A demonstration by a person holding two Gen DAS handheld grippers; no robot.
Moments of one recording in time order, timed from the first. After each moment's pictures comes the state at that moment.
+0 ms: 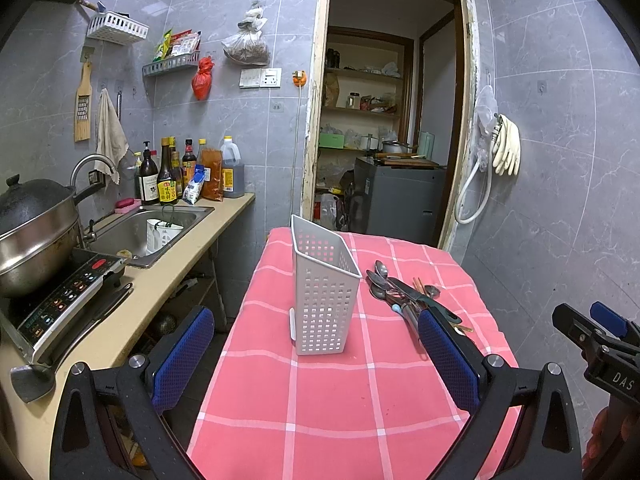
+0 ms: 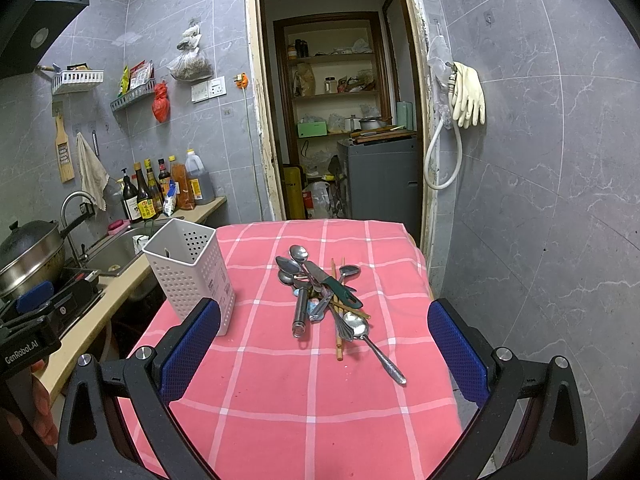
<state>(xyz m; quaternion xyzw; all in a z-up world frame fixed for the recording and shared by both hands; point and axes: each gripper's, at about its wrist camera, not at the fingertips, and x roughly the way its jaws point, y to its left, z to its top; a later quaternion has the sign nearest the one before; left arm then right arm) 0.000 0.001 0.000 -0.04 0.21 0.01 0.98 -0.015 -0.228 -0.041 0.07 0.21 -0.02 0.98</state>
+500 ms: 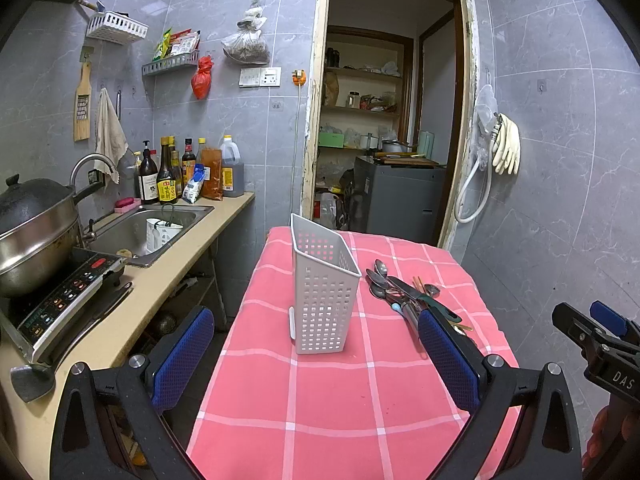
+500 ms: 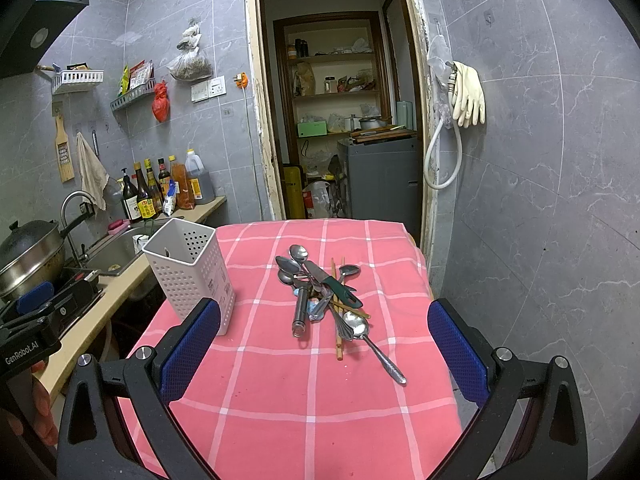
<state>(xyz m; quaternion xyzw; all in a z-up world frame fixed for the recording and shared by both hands) 0.000 0.001 0.000 -0.04 0.21 0.01 0.98 -0.015 -0.229 -0.042 0.07 0.21 -0.02 0.98</state>
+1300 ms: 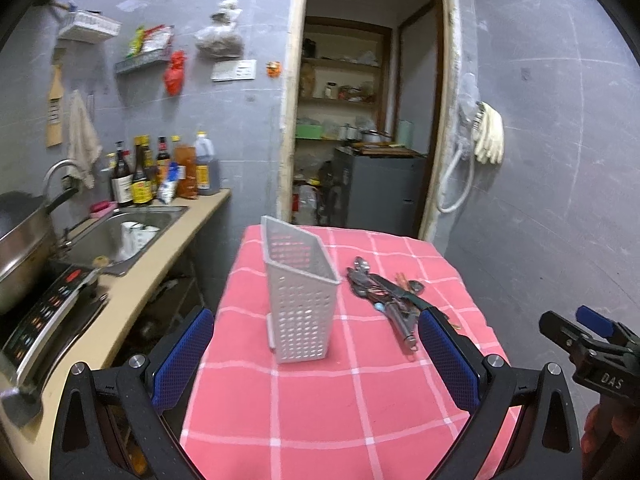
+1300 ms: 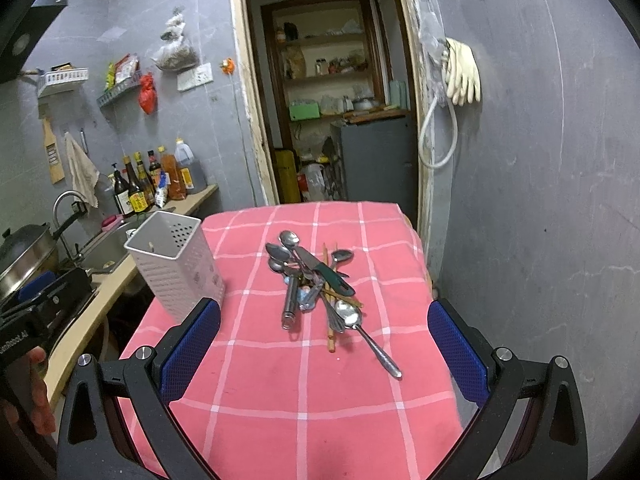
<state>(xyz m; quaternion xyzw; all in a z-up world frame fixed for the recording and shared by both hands) 0.026 0.002 -0.010 -0.03 0.23 -0.05 0.97 0.010 -0.246 -0.053 0.09 0.25 -0.03 0.96</state>
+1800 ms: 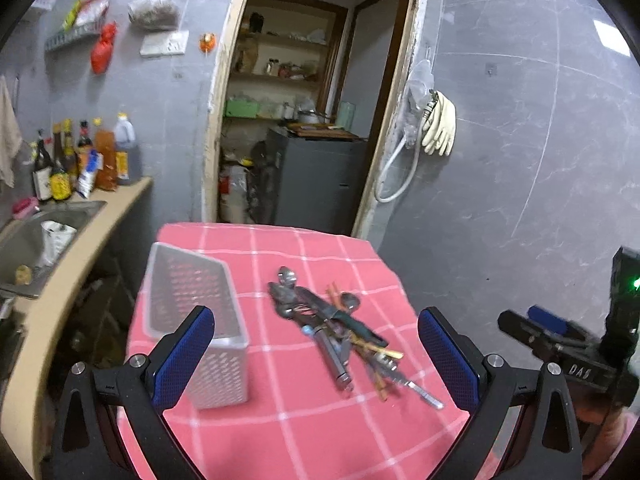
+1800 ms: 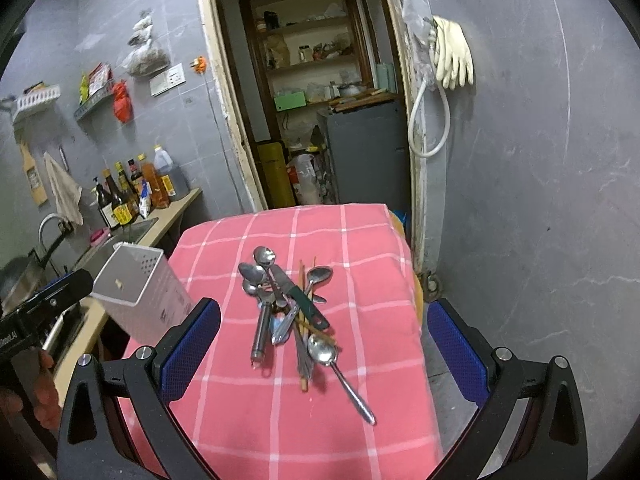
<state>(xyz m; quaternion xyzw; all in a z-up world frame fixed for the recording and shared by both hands) 0.110 -0.040 0.014 -0.06 0.27 -0.17 0.95 0.081 -0.296 -0.041 0.12 0.28 -0.03 0.95</state>
